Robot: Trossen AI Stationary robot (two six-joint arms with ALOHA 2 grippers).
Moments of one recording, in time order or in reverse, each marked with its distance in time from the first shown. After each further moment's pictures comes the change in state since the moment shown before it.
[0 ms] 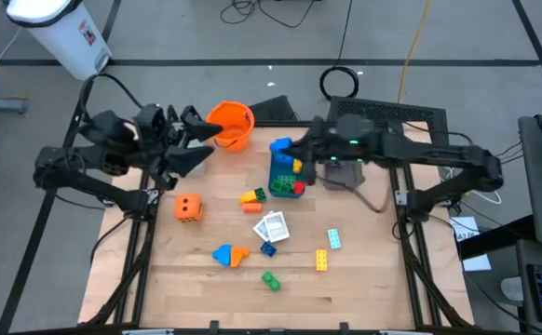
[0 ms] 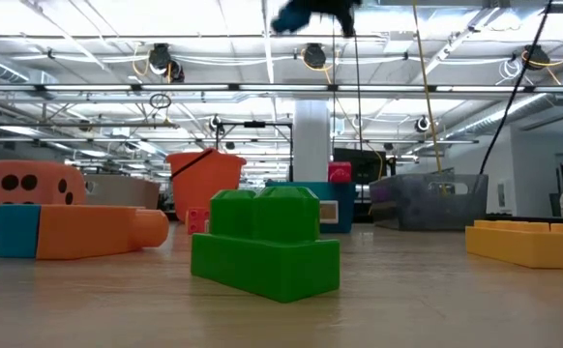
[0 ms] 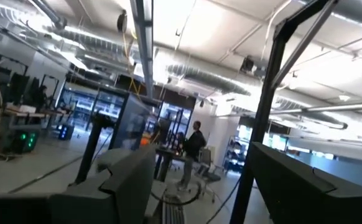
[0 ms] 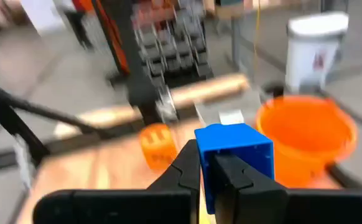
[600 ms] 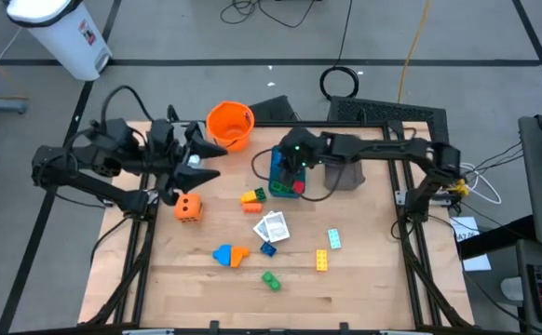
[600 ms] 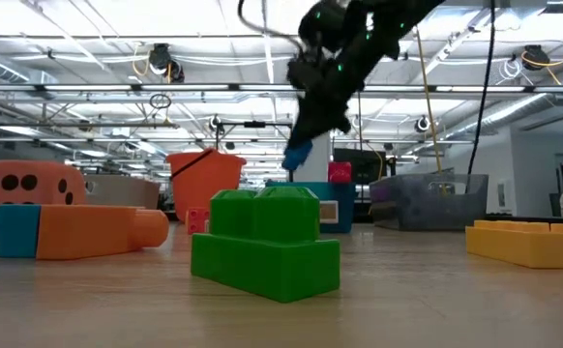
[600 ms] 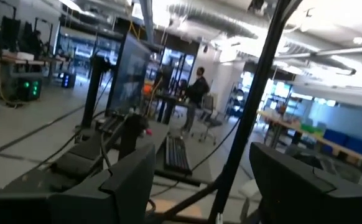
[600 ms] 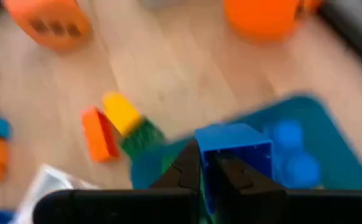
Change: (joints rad) left arm -0.048 -0.036 0.000 -0.282 0.009 0.018; right arm -0.115 0.349 -0.016 -0.185 -0.010 0.014
